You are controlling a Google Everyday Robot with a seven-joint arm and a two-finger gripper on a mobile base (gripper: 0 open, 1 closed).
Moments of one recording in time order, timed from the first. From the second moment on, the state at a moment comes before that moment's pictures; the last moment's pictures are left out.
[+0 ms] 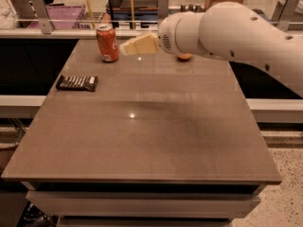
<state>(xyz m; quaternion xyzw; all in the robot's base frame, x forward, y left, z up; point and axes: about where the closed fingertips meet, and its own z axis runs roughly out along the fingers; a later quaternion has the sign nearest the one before) 0.660 0.000 0.975 -0.32 0.75 0.14 0.57</state>
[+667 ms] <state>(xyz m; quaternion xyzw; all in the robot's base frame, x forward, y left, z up) 0.693 0.033 0.960 -0.29 0.76 0.15 0.57</state>
